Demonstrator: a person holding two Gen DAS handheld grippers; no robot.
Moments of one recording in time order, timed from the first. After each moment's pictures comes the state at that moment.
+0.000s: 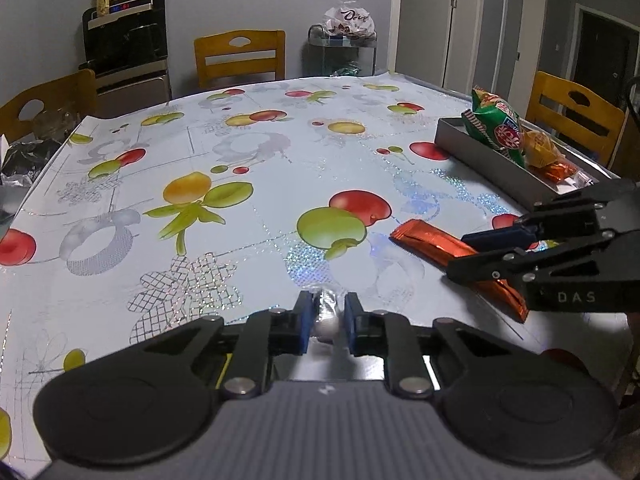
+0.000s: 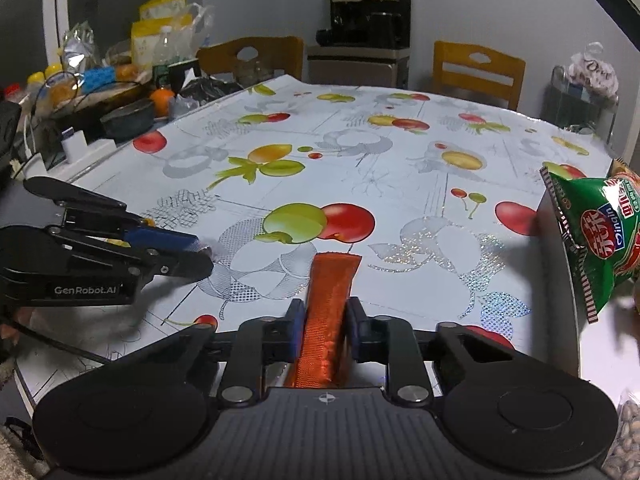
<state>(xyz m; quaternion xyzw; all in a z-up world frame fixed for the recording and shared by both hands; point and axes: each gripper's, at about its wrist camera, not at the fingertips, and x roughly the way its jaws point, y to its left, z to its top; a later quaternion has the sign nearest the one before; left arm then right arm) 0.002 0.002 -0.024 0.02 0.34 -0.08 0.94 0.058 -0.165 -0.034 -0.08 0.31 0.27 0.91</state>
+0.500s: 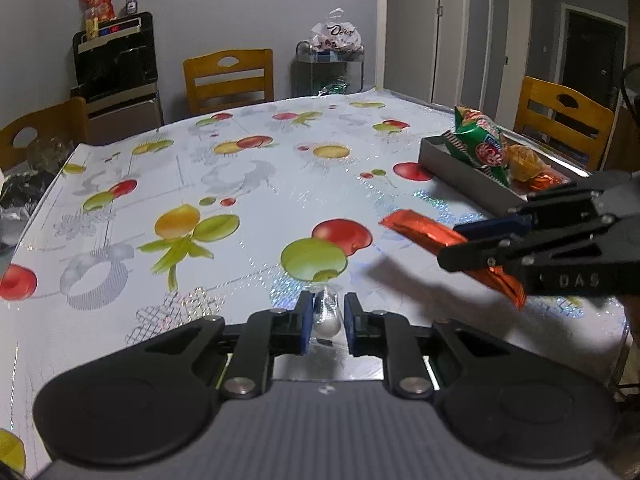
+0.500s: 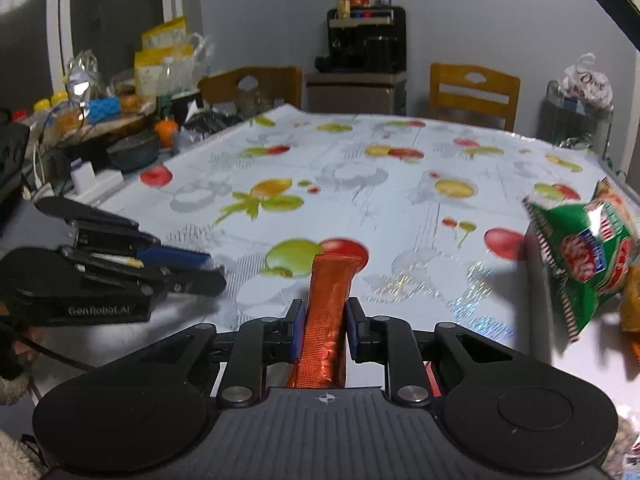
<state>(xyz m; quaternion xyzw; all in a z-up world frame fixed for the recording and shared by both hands) 0.001 -0.012 -0.004 0.04 0.32 -0.10 0.94 0.053 -0.181 -0.009 -0.06 0.27 0.28 0.92</state>
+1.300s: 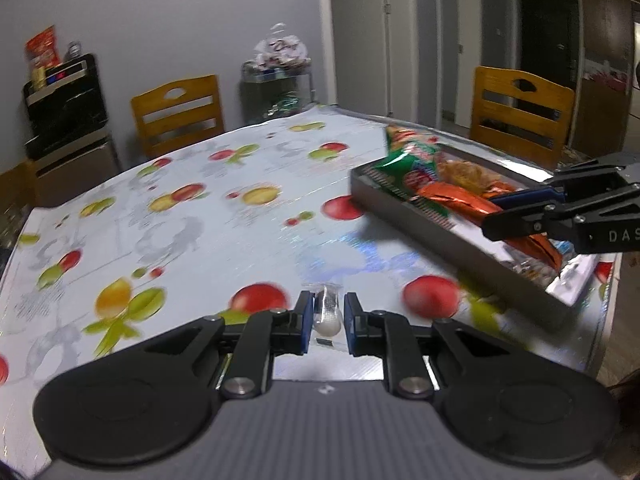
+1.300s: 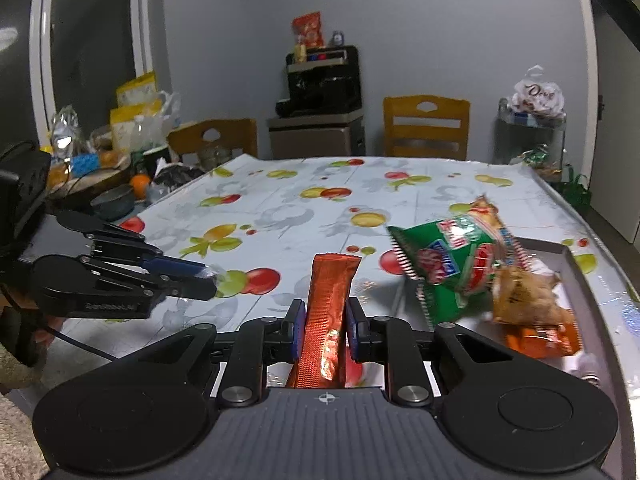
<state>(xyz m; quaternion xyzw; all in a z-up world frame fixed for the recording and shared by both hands) 0.027 -0.090 0.027 0.09 0.30 -0.16 0.94 0.027 -0.292 0.019 -0.01 0.23 0.25 0.94</state>
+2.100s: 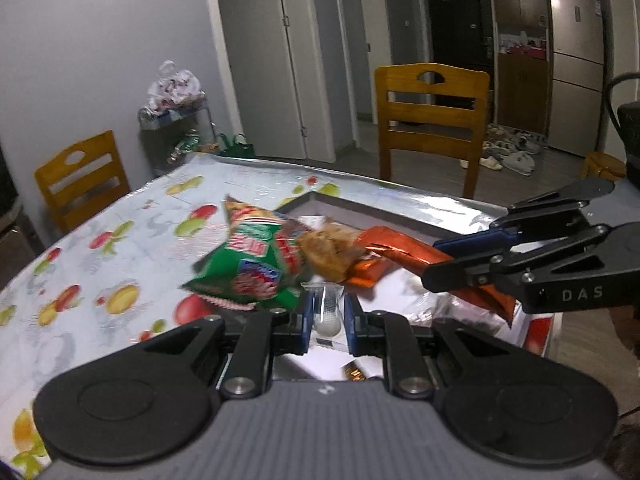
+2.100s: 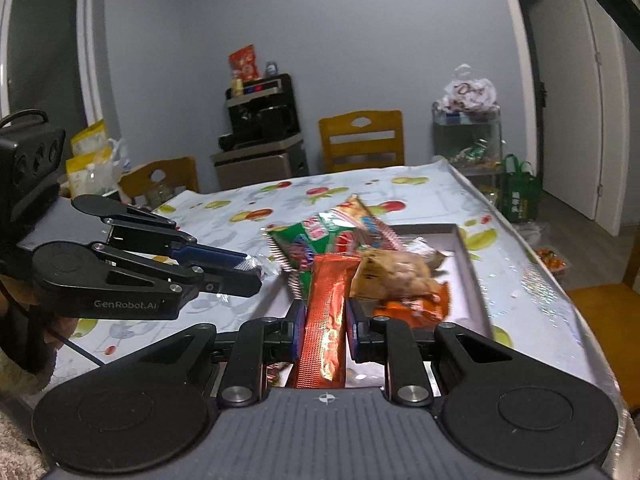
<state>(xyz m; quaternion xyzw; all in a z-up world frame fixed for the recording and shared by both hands) 0.079 -0.244 0.044 0.15 0.27 -0.28 0.91 0.017 -0.398 0.005 0.05 0.20 0.18 0.96</state>
